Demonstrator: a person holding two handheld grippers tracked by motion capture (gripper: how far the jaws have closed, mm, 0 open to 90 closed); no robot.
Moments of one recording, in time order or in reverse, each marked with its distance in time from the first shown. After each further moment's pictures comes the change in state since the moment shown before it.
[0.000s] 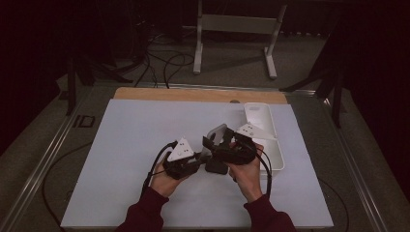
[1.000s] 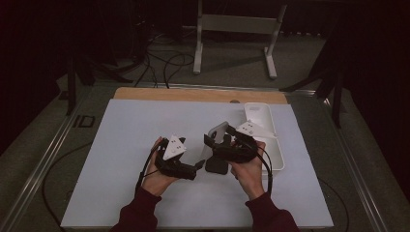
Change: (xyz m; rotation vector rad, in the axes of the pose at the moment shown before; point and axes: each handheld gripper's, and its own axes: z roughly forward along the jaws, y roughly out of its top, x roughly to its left) left arm 0.013 -0.005 -0.016 0.038 0.197 -0.027; right arm 0.000 0.007 -0.001 0.007 -0.045 -0.054
